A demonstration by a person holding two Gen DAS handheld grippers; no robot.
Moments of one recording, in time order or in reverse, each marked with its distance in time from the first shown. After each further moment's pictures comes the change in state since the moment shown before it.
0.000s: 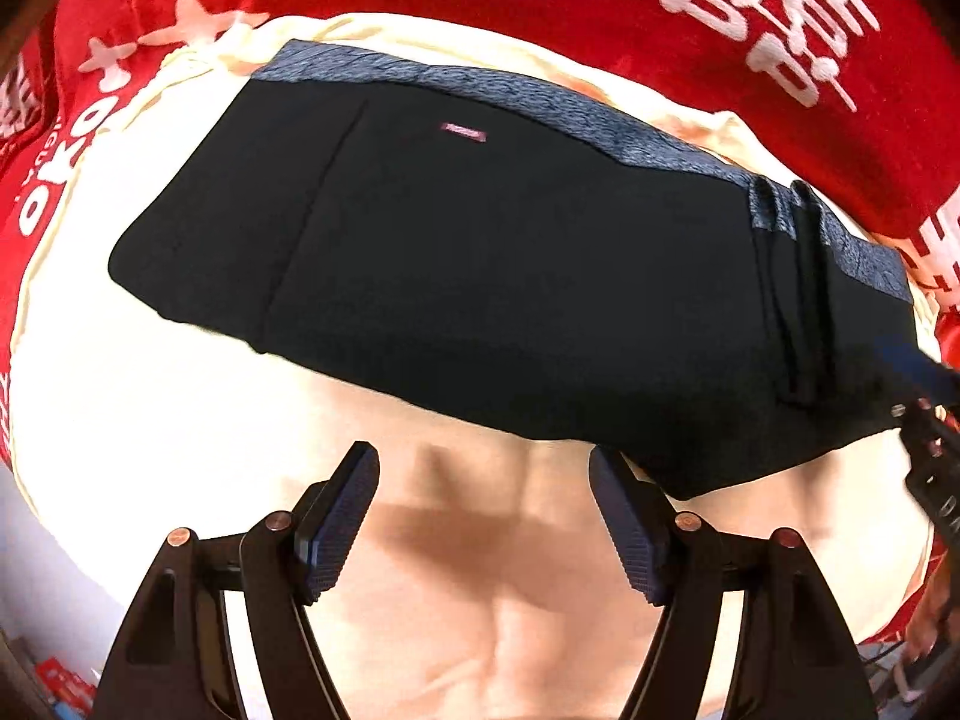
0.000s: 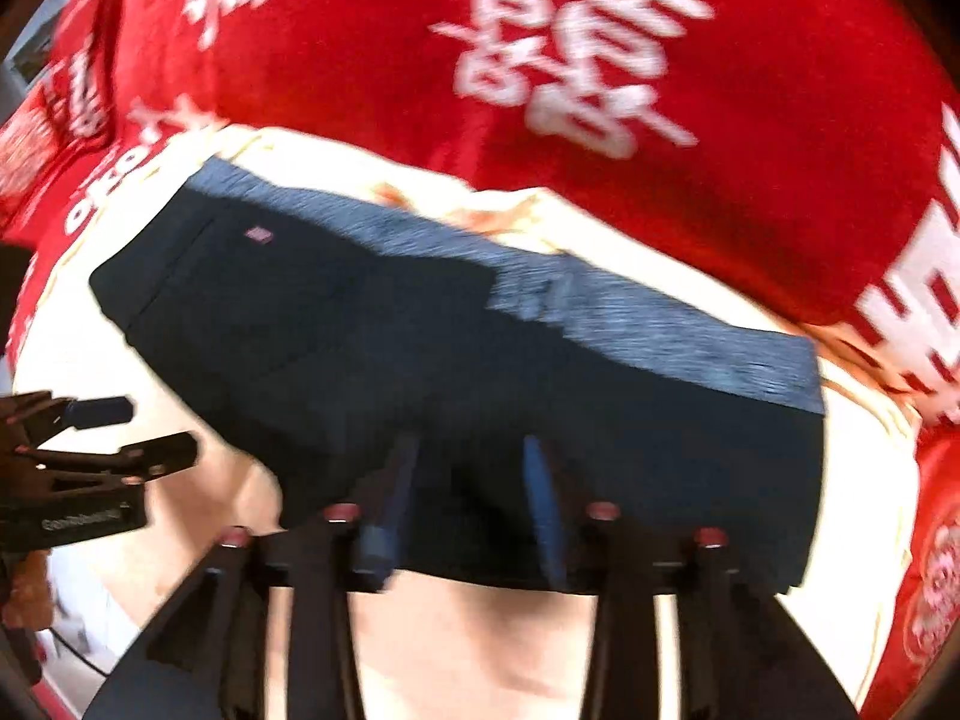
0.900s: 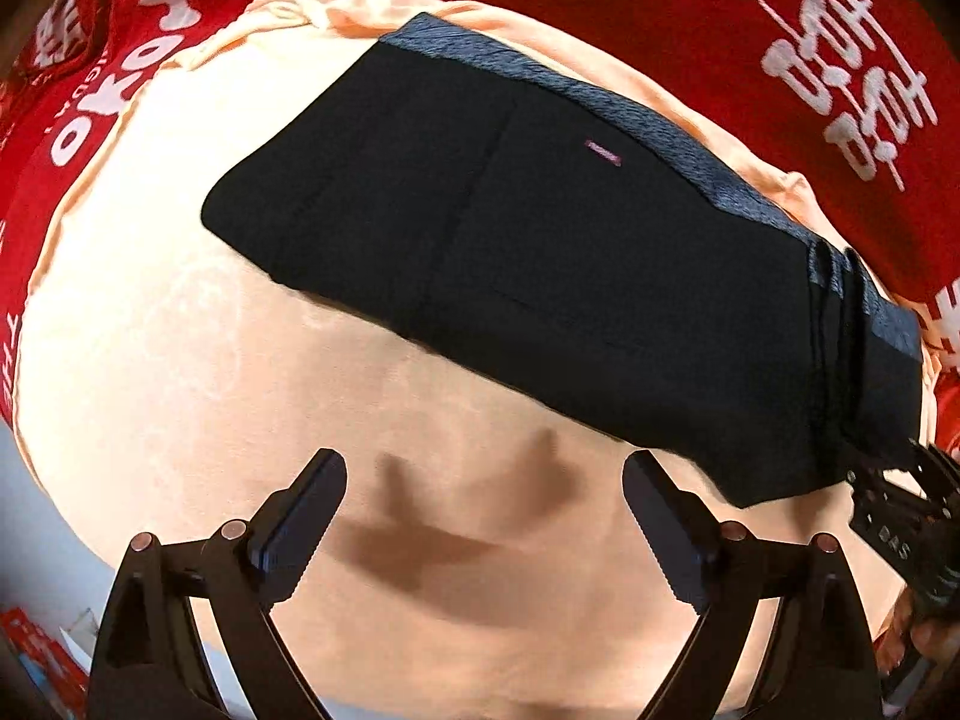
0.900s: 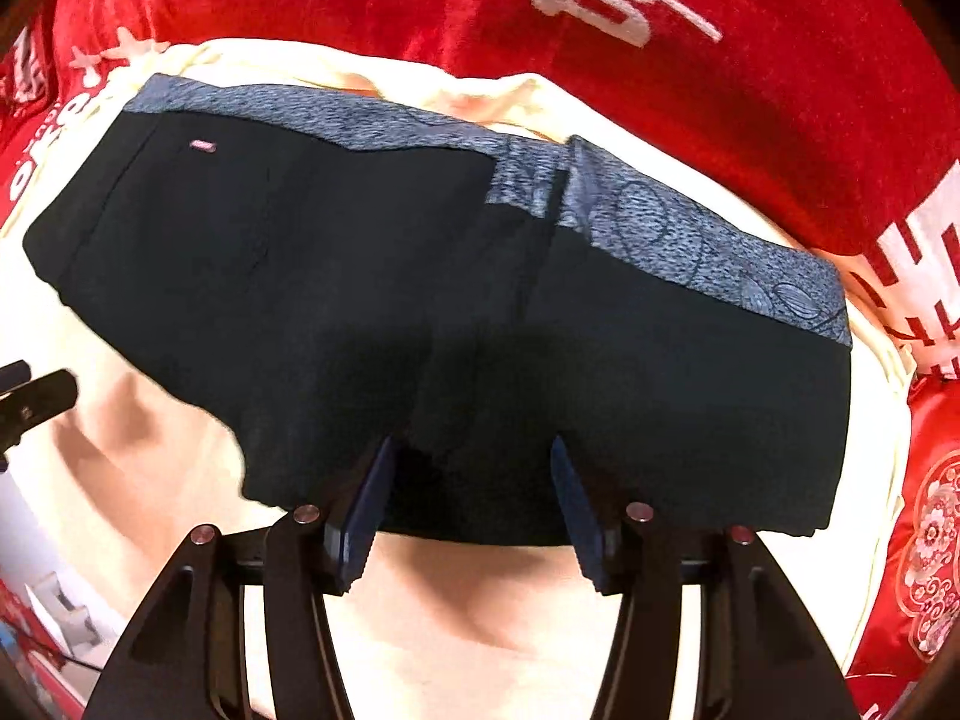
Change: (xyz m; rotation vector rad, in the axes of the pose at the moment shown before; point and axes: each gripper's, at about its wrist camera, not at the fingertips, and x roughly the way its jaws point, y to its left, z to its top) left arm 0.014 0.041 0.005 -0.046 0.009 -0.077; right arm 0.035 0.026 -0.007 0.012 0.226 -0.057
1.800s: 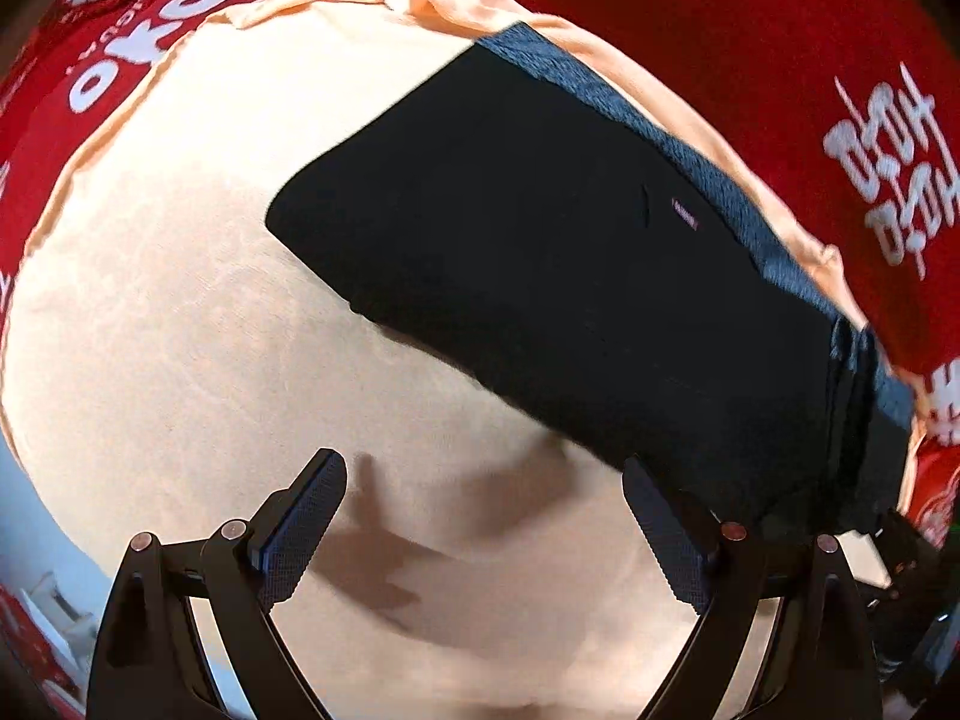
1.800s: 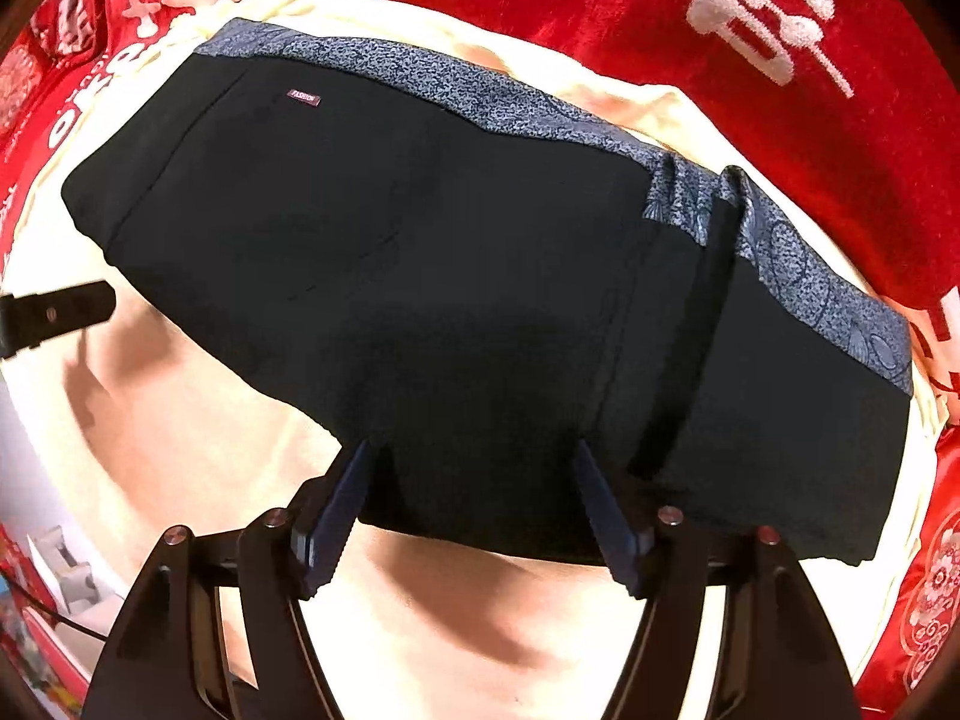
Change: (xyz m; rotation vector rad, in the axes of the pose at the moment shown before) left arm 0.027 0.024 0.028 -0.091 -0.005 -0.095; right arm 0.014 0.058 0.006 -0.097 0.030 0.065
